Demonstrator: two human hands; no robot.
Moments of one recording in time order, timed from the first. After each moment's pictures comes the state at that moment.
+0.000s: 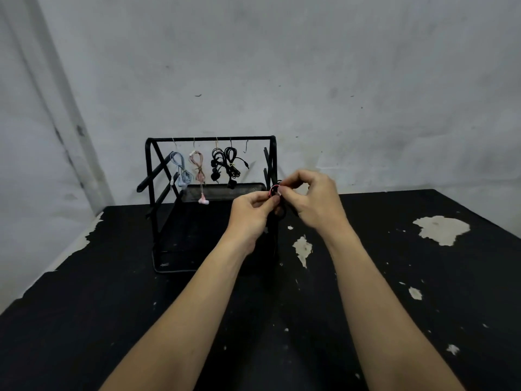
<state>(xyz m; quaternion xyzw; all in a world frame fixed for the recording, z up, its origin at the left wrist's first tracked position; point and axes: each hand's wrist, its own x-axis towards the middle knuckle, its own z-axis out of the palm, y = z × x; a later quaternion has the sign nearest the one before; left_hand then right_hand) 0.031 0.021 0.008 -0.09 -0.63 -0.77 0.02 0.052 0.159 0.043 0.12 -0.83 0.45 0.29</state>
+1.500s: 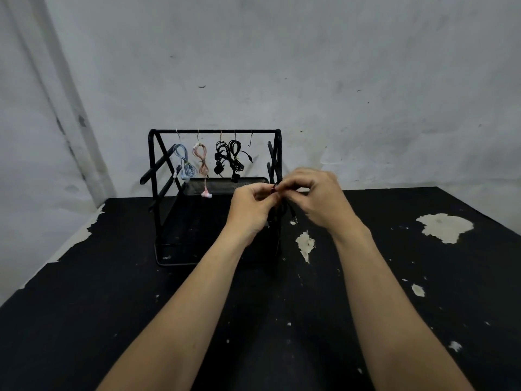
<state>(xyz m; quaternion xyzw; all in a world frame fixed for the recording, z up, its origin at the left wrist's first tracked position) 0.028 0.011 0.011 -0.14 -0.69 -0.70 0.08 0.043 0.167 0.039 0.27 -0.84 0.36 0.30</state>
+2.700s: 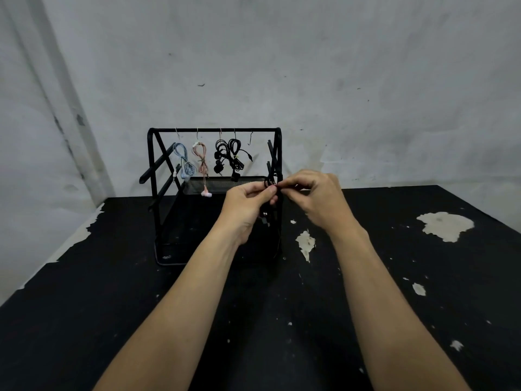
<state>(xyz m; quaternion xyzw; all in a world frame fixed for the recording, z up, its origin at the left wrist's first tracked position) 0.022 0.002 0.011 -0.10 -0.58 -0.81 0.00 0.038 0.167 0.028 0.22 -0.84 0.37 0.32</state>
